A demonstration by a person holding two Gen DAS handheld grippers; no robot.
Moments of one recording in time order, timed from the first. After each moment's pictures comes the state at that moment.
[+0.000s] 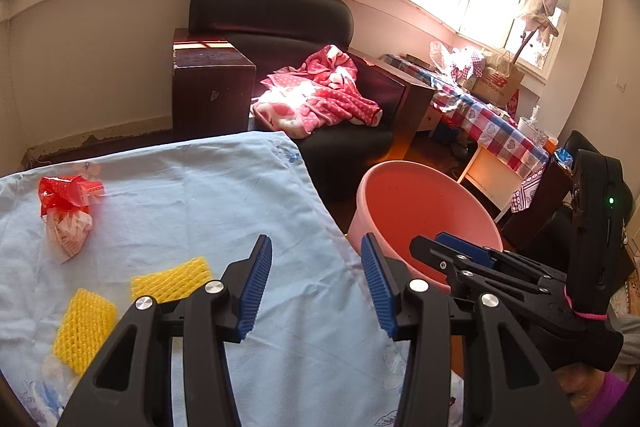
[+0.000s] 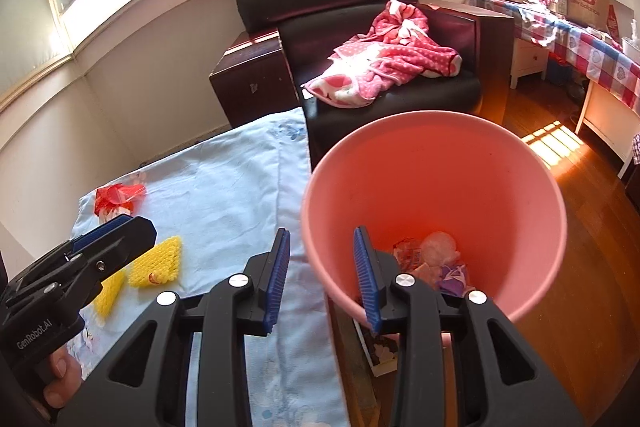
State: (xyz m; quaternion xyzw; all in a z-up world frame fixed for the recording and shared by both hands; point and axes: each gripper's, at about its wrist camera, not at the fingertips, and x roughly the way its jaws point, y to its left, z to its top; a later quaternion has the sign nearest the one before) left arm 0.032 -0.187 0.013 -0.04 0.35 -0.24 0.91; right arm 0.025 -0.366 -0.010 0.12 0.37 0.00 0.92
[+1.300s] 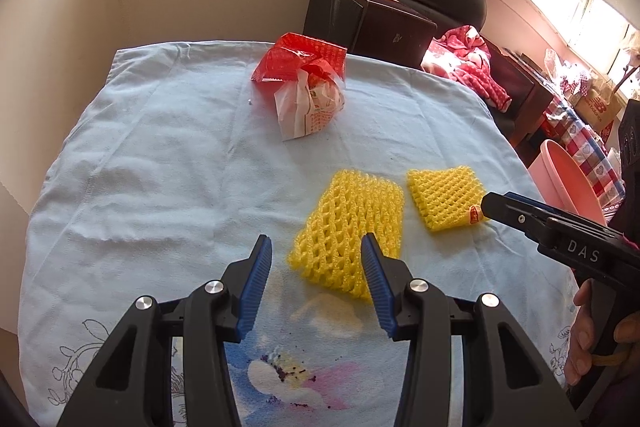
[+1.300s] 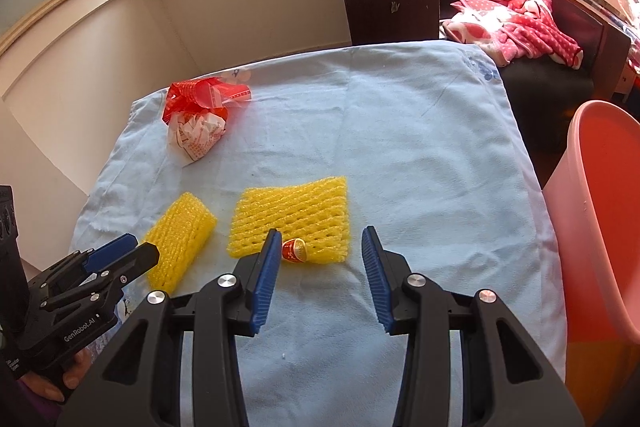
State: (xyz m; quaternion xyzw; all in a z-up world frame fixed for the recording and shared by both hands) left arm 0.032 -0.006 -0.066 -0.08 0.44 -0.07 0.89; right arm 0.079 -0.219 -0.049 0.06 0.46 0.12 0.88
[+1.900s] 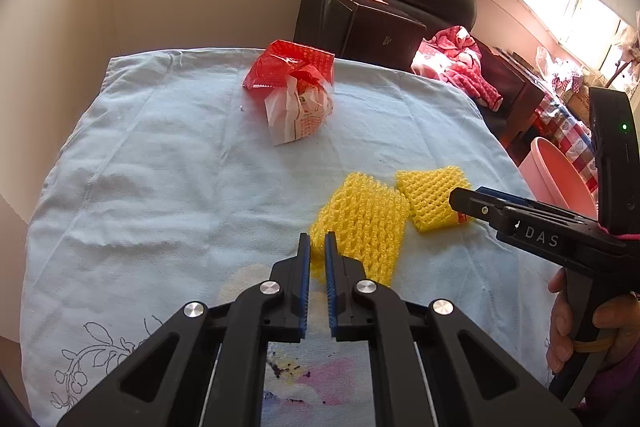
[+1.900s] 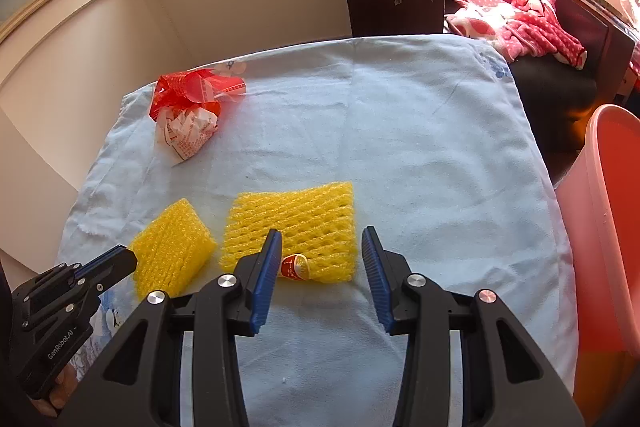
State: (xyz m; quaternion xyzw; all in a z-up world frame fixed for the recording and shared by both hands) left arm 0.028 -0.006 -0.059 -0.07 0.43 -0.08 0.90; right arm 0.092 -0.209 -0.058 0.05 0.47 0.12 0.87
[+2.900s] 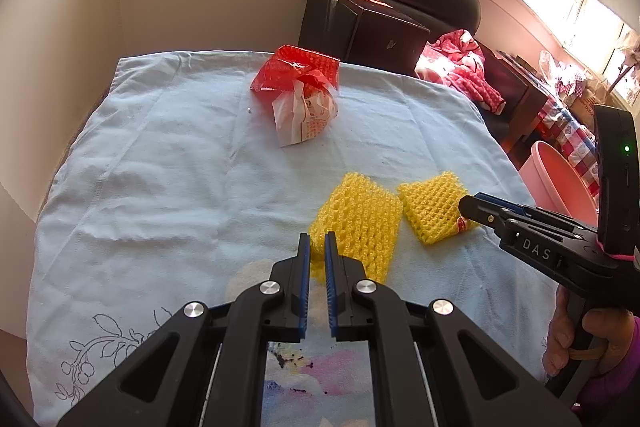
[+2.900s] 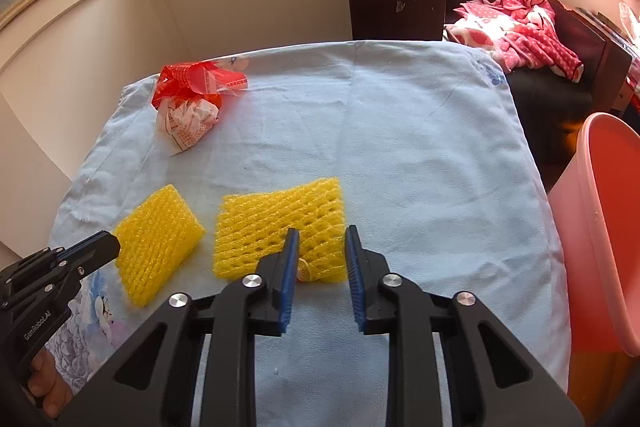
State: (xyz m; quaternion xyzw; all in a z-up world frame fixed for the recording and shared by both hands) left arm 0.024 -0.003 -0.055 -0.07 0.43 -0.07 0.90; right arm 0.080 -0.209 -0.055 0.03 0.45 0.12 0.88
